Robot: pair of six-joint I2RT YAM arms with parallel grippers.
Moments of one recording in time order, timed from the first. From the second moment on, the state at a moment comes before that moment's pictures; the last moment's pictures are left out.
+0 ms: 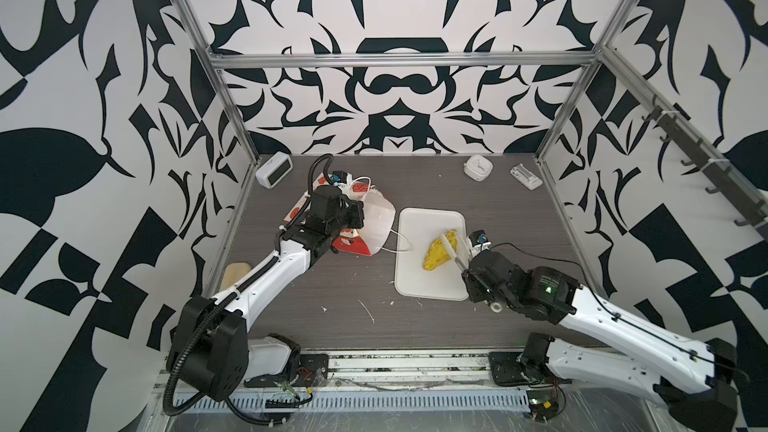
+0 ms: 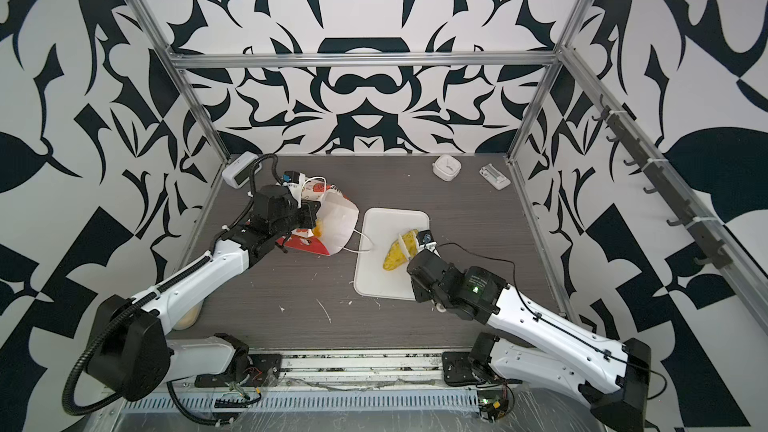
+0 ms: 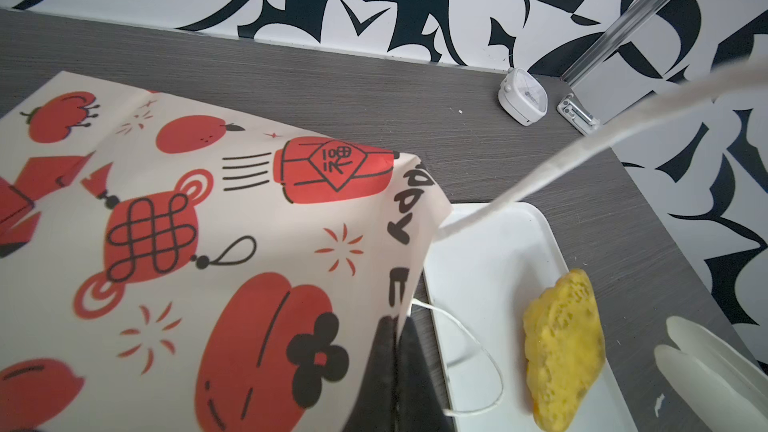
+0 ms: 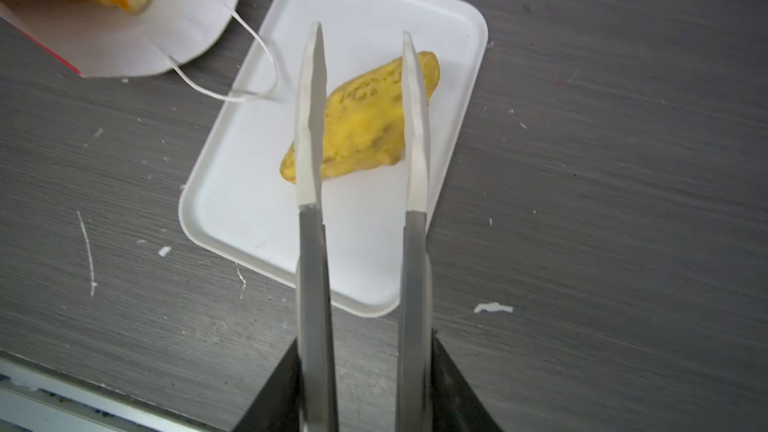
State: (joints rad) left arm -0.44 1.30 0.88 -0.07 0.10 -0.36; right arm 0.95 0.90 0.83 -0.97 0.35 0.64
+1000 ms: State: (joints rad) left arm -0.44 1.30 0.86 -0.04 0.13 -0.37; right arm 0.69 0.72 0.47 -0.61 -0.01 0.85
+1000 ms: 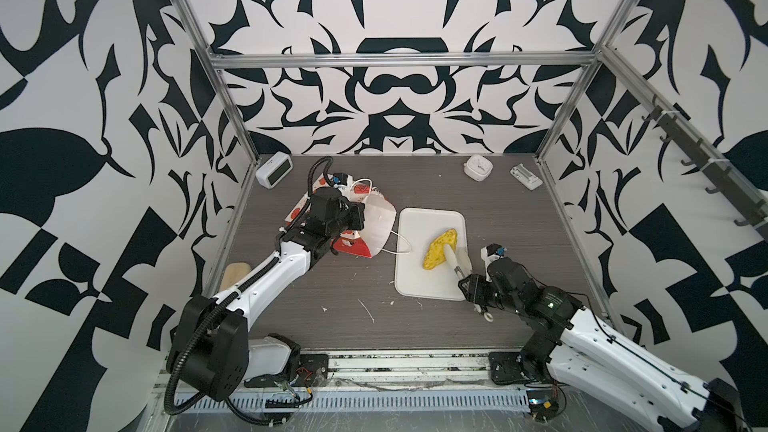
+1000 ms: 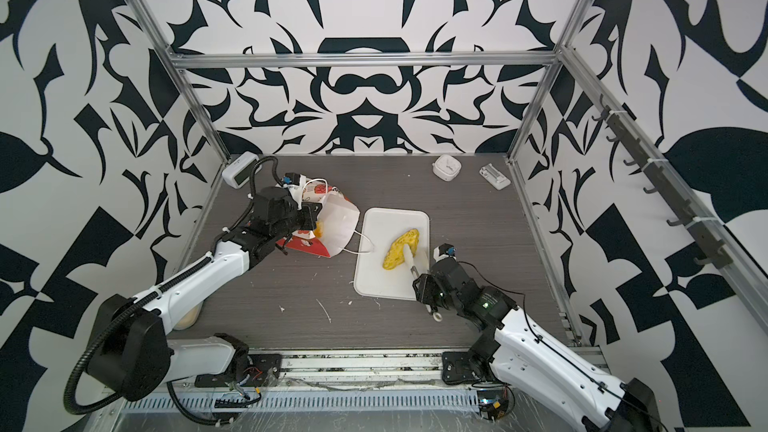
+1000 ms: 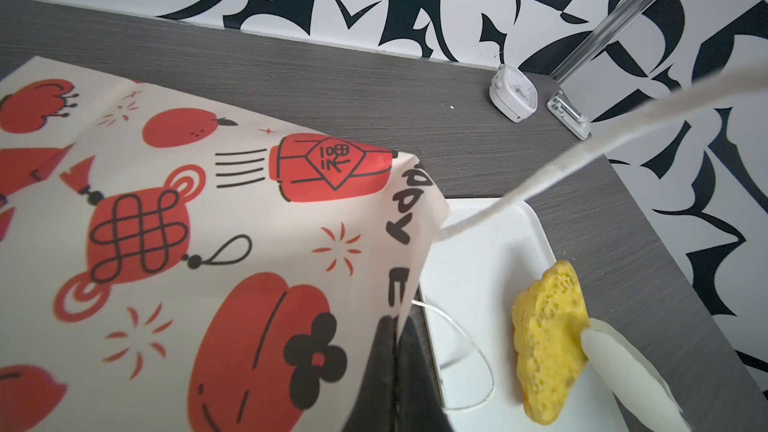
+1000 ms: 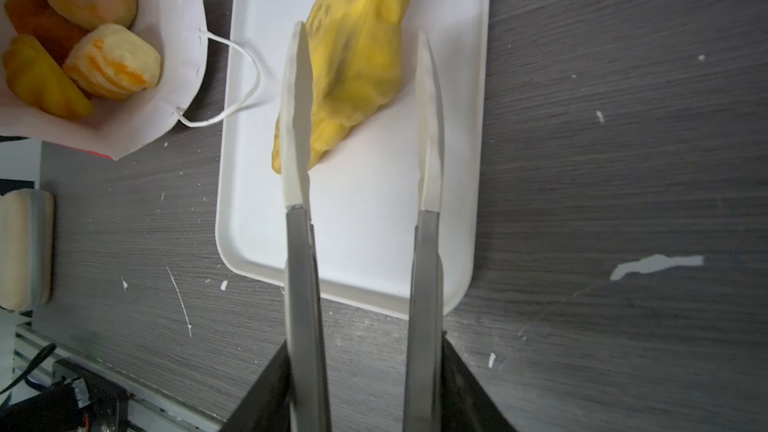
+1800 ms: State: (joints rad) left arm -0.44 1.30 0.86 -0.04 0.13 -0.38; right arm 0.59 0.92 0.51 -0.49 -0.14 0.77
